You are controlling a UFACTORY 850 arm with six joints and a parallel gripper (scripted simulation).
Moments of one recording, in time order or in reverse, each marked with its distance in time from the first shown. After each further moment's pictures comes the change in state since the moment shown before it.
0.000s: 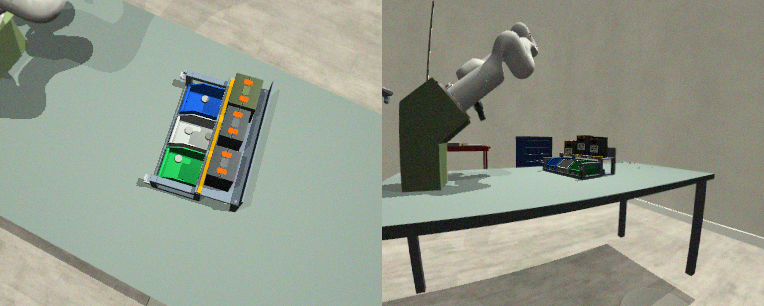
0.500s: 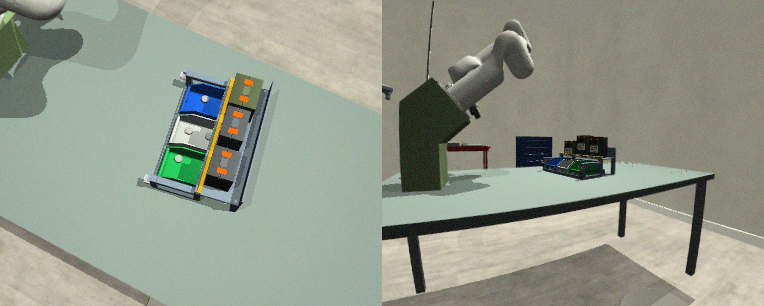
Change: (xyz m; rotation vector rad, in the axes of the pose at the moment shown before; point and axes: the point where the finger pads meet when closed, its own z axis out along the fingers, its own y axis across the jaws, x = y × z) arm 0.028 0.005 -0.019 -0.107 -0.020 0.148
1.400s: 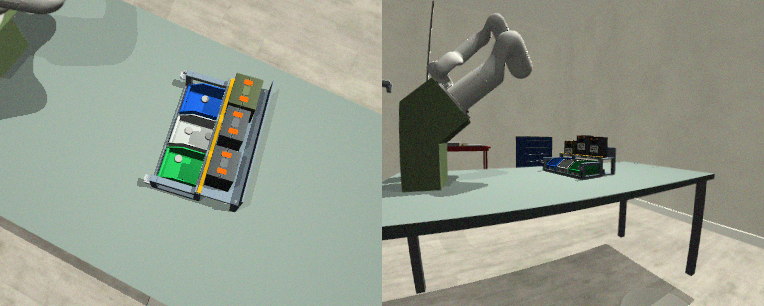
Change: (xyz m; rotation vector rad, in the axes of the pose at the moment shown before) arm 0.066 0.005 -0.045 -0.248 -0.038 0.336
